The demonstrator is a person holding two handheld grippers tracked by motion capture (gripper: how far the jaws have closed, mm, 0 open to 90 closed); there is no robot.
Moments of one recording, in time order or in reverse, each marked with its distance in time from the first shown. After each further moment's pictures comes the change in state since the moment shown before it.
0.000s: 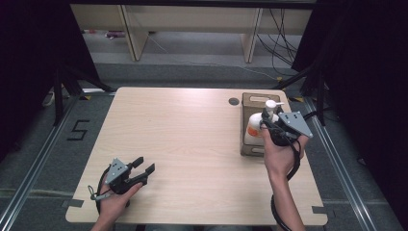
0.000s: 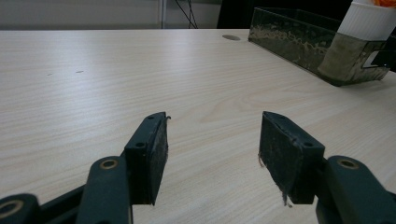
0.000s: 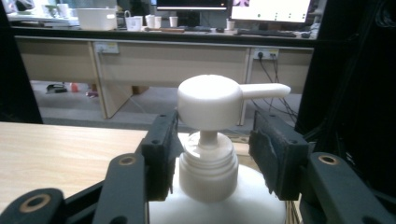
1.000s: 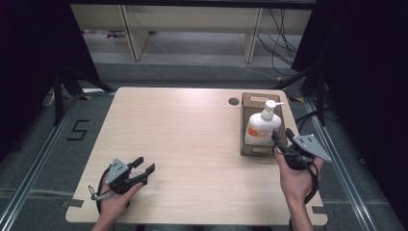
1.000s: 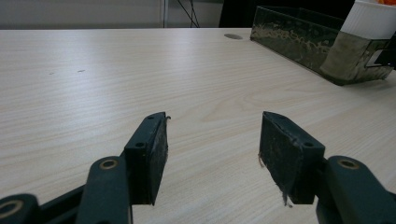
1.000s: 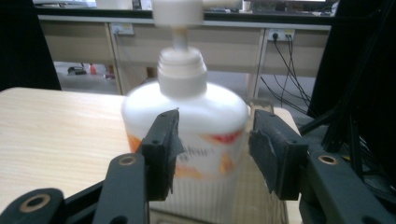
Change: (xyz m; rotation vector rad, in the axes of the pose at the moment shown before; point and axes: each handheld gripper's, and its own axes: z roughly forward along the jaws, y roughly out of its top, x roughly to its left) left arm -0.001 0.000 0.001 0.000 0.007 -0.001; right arm -0.034 -0.042 -0.042 0.063 0.061 0.008
